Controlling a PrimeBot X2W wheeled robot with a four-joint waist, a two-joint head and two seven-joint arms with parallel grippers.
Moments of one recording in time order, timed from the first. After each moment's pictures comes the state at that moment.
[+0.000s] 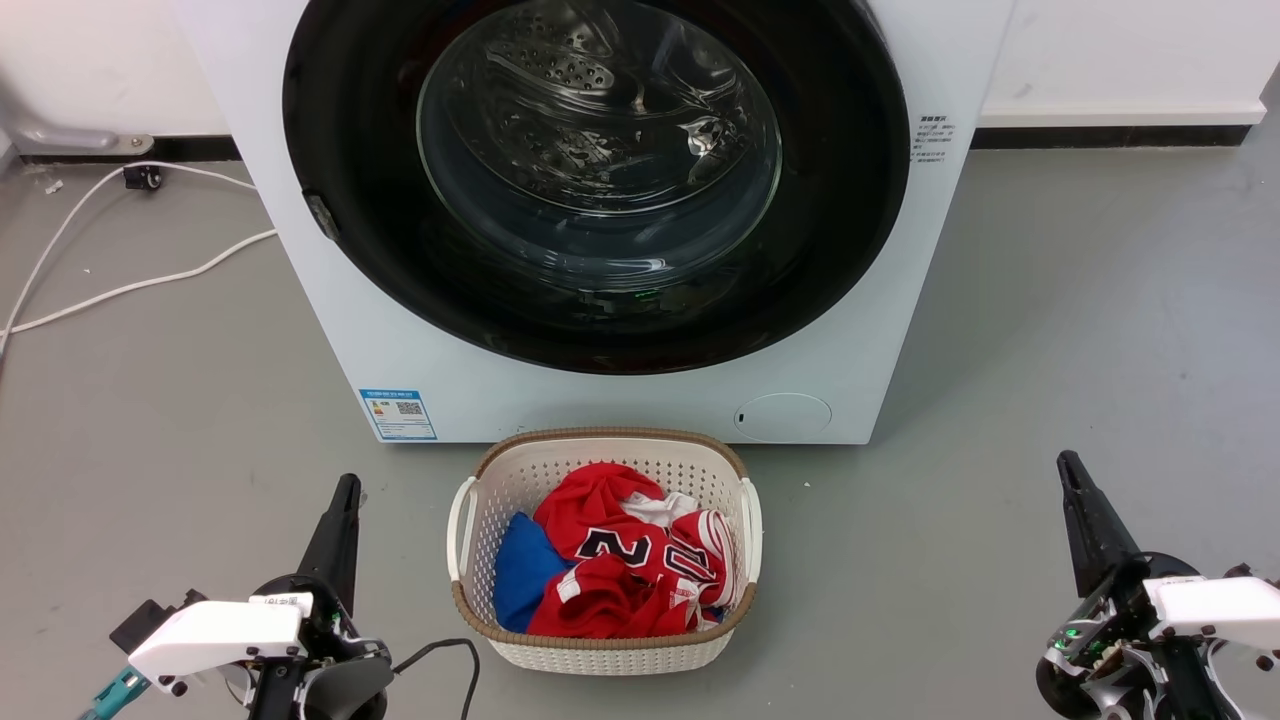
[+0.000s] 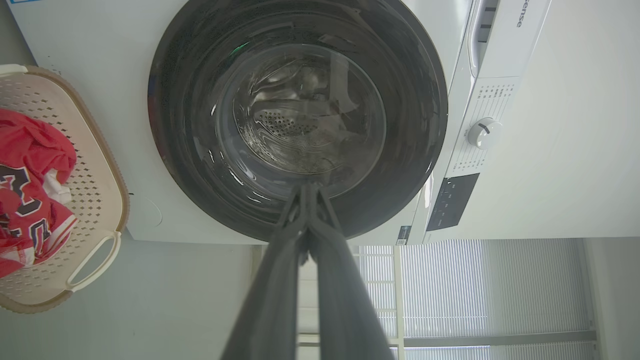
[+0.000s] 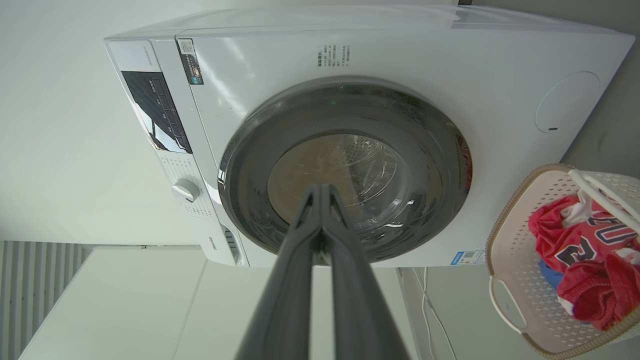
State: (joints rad) left arm -0.11 0.05 0.11 0.25 -1.61 -0.13 0.11; right arm -0.10 -0.06 -0.10 0.25 1.63 0.13 0.11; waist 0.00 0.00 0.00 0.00
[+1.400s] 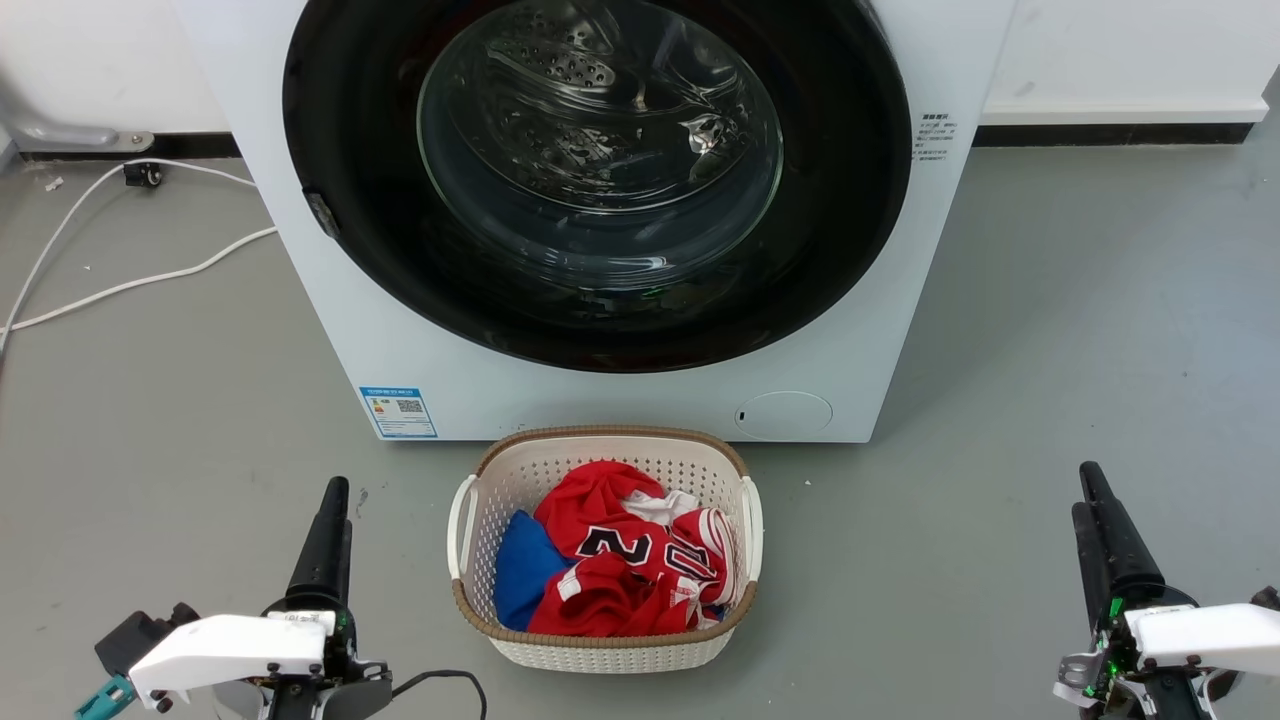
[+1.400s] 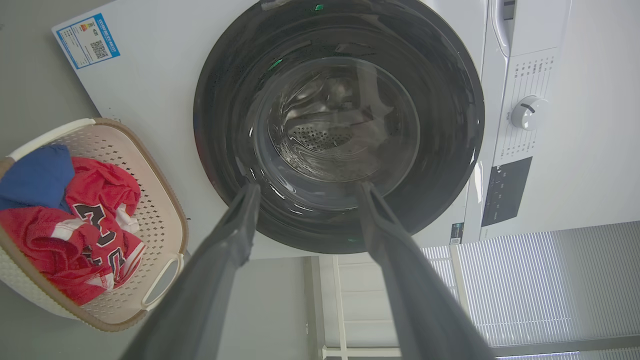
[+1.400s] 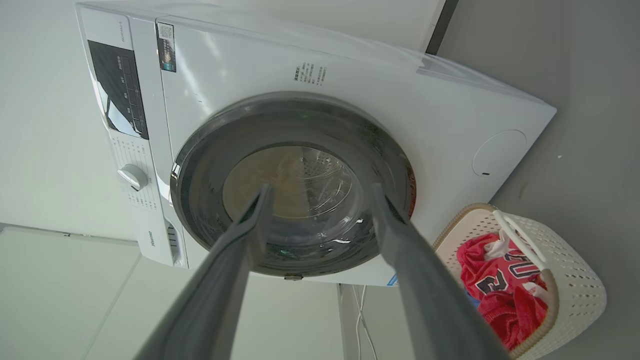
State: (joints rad) left arm -0.06 0.05 0.11 0.22 -1.44 -0.10 0.05; right arm -0.05 -0.05 -0.11 0.22 1.42 0.13 0.04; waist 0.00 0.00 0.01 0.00
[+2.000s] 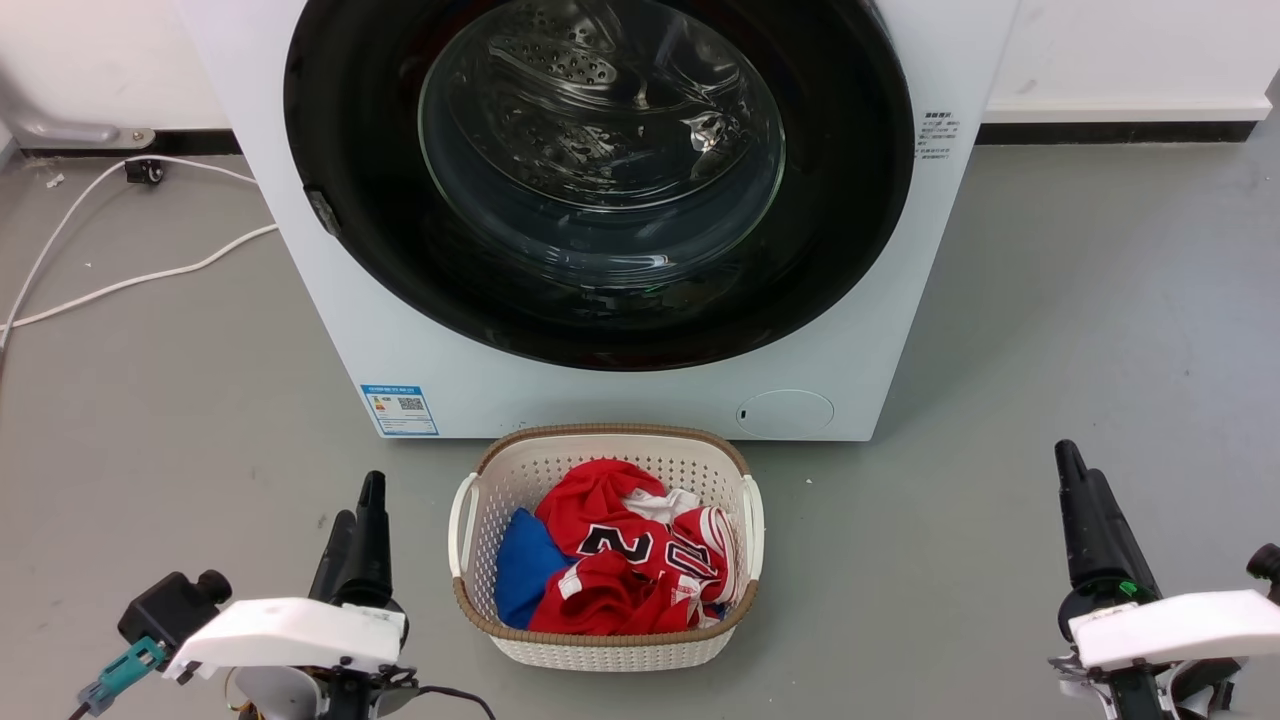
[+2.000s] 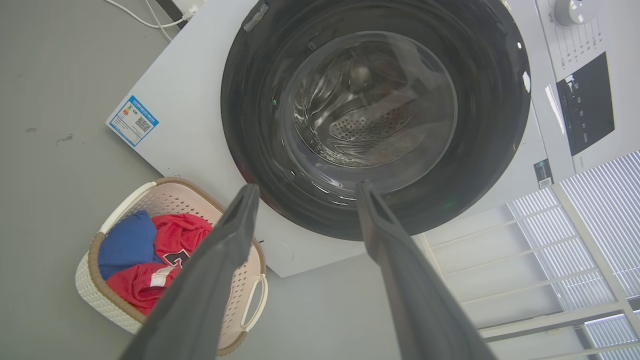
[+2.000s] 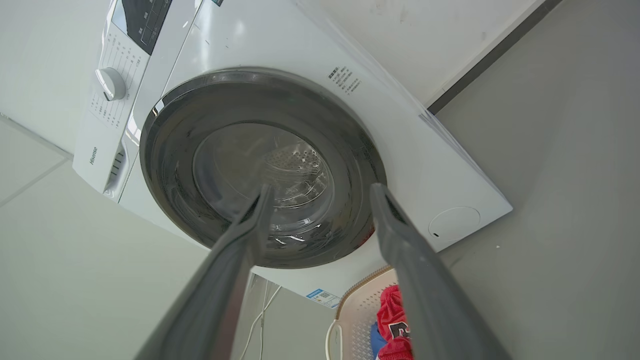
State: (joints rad) left arm -0.05 0.05 0.03 0.13 -1.03 -0.01 -0.03; right arm -0.01 -0.05 -0.07 0.09 0.96 0.13 -0.03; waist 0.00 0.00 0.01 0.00
